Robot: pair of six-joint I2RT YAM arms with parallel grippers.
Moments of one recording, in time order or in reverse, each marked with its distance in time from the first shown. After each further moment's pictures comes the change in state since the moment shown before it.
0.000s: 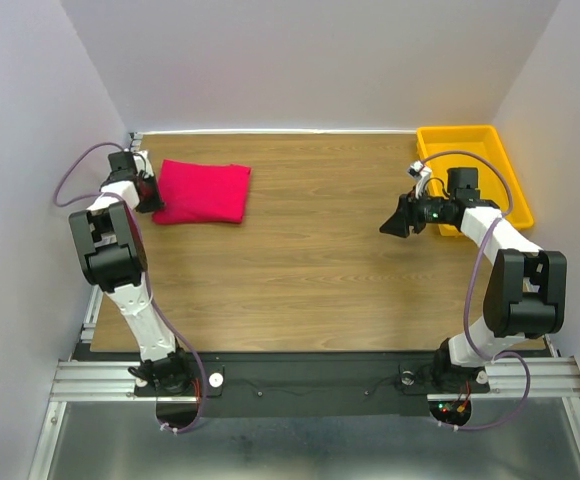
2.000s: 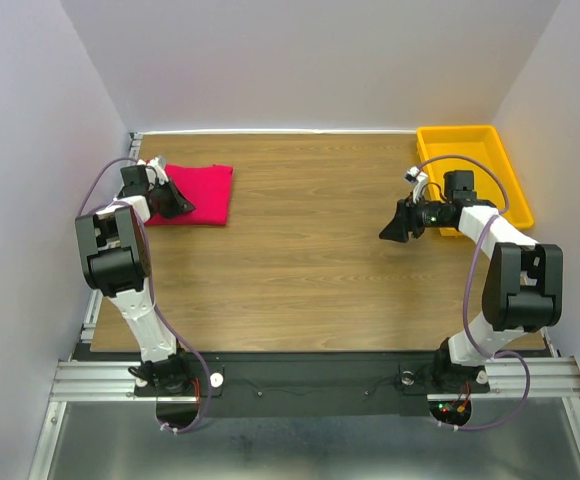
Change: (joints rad) left arm -0.036 -0.060 -0.208 0.242 0.340 -0.259; right arm 0.000 0.043 0.000 -0.054 0.001 -0.051
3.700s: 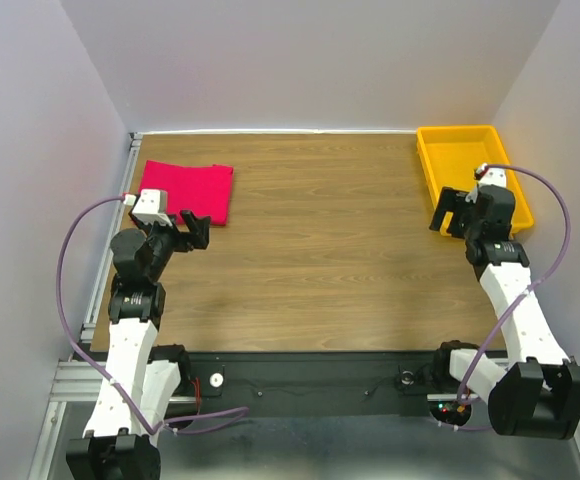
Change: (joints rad) left arm -0.181 -1.277 -0.677 0.116 -0.223 0.072; right arm -0.018 -0.586 -0.212 0.122 1.051 0.480
